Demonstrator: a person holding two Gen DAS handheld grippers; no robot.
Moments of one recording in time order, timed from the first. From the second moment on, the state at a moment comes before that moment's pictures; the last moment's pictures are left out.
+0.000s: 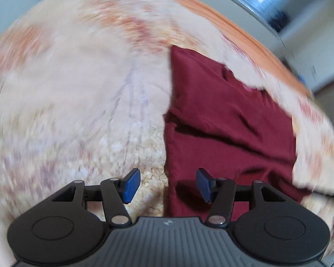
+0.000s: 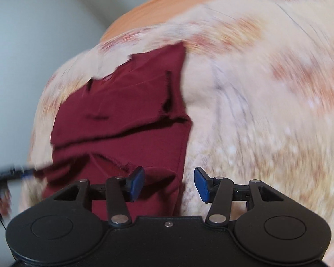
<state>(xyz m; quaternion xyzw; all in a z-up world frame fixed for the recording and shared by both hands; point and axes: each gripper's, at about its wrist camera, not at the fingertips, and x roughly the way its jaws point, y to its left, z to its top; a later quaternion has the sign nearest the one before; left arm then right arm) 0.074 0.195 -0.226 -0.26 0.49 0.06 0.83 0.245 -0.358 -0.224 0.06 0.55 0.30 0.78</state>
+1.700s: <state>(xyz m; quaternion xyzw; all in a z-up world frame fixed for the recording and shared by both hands) 0.135 0.163 -0.238 -0.08 0.53 -0.11 0.84 0.271 -0.292 -0.240 -0.05 0.52 0.39 0.76</state>
